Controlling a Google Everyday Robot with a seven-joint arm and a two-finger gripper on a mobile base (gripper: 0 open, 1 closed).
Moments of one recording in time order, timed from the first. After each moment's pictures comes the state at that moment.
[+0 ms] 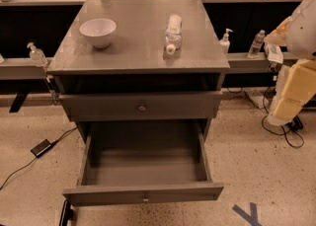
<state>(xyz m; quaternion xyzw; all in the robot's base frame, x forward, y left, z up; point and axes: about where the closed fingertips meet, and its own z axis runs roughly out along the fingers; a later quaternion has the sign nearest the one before) 0.438 -0.216 0.979 -0.60 0.78 -0.04 0.16</state>
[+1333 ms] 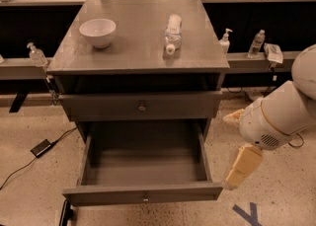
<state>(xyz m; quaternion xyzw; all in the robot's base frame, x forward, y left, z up) 0.410 -0.171 0.790 -0.58 0.79 0.13 0.17</state>
